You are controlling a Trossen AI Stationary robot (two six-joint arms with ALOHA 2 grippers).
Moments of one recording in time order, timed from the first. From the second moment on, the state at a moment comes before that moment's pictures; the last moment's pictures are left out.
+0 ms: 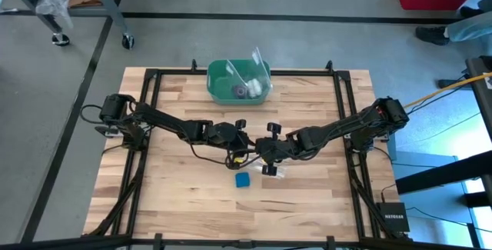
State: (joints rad) left arm -0.10 1.70 0.96 0.28 -0.07 0.14; right arm 0.27 1.65 1.17 -0.49 0.35 0.23
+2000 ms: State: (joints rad) left arm -0.13 1.65 0.96 0.31 -0.05 0.05; right arm 0.27 1.65 1.17 -0.52 0.28 0.26
